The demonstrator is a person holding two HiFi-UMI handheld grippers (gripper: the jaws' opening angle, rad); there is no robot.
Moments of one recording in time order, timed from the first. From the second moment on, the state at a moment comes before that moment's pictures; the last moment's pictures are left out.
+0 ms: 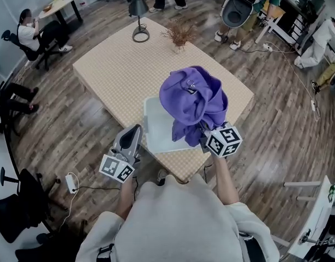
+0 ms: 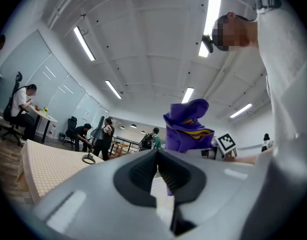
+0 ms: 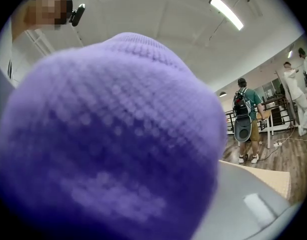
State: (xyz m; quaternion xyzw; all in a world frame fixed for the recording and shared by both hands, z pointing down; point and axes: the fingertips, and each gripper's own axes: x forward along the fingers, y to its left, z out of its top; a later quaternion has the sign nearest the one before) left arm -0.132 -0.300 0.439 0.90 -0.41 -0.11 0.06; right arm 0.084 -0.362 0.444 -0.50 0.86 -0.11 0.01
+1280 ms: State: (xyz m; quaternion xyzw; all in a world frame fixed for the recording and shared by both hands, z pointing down) left arm -0.083 0.002 0.450 0.93 -0.36 -0.08 0.05; right arm 0.108 -0.021 0.457 -0.50 0.86 -0.11 0.05
